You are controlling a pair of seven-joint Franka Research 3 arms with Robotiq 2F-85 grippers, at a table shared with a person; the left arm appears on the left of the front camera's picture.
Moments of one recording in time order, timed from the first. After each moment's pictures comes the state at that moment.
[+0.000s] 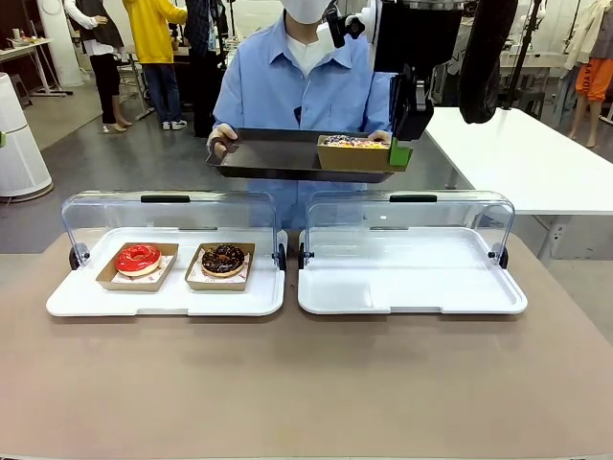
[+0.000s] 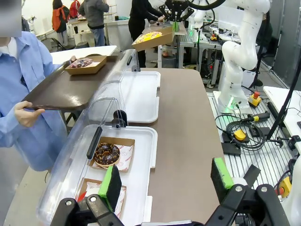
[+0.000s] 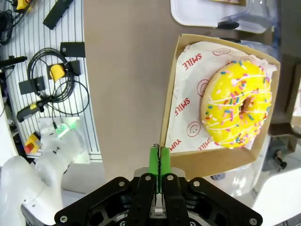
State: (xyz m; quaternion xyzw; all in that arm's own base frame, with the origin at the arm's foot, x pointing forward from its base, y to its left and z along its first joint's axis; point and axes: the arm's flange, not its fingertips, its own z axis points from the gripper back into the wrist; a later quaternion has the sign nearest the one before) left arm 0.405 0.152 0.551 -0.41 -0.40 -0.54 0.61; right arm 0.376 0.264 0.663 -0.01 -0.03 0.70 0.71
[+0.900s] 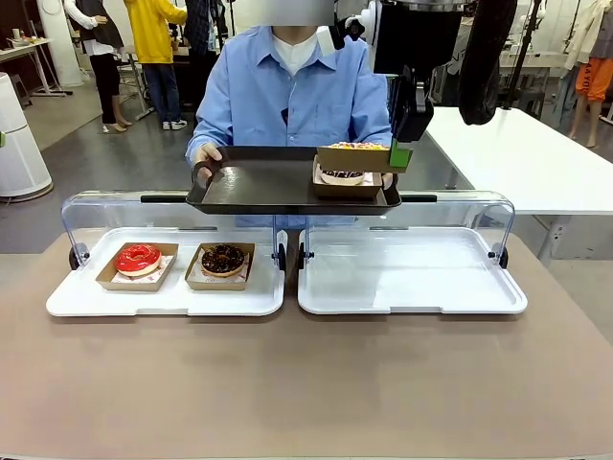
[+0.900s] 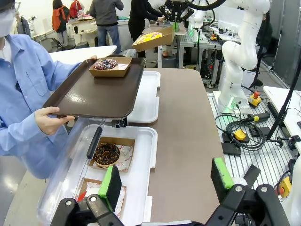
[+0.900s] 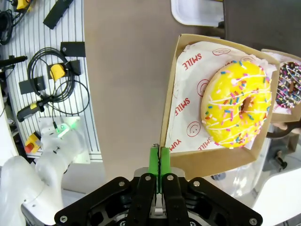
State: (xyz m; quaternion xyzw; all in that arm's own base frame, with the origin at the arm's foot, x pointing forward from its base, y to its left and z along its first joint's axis) left arm 0.405 0.152 0.551 -0.41 -0.40 -0.54 0.61; right arm 0.377 0.264 0.661 -0.01 -0.03 0.70 0.71
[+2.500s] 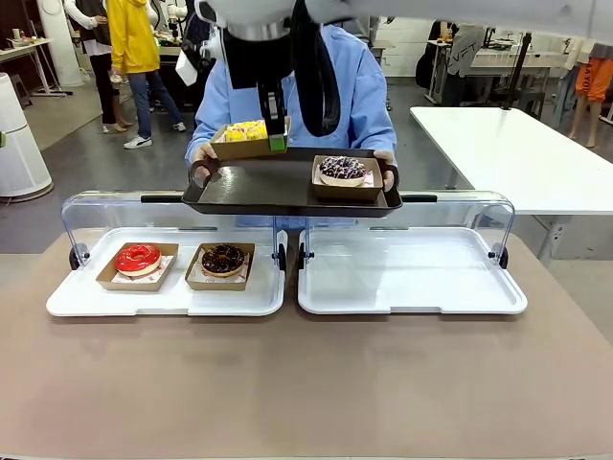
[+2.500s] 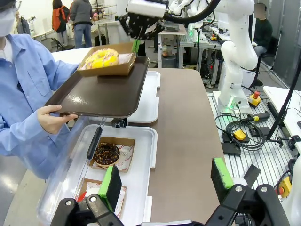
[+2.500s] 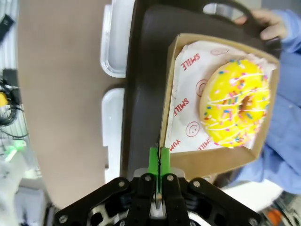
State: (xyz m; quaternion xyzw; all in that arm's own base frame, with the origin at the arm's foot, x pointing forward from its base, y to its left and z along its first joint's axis) left arm 0.405 0.151 0.551 -0.41 -0.40 -0.54 0.61; right arm 0.462 0.447 0.627 -0.12 -0.08 0.74 0.65
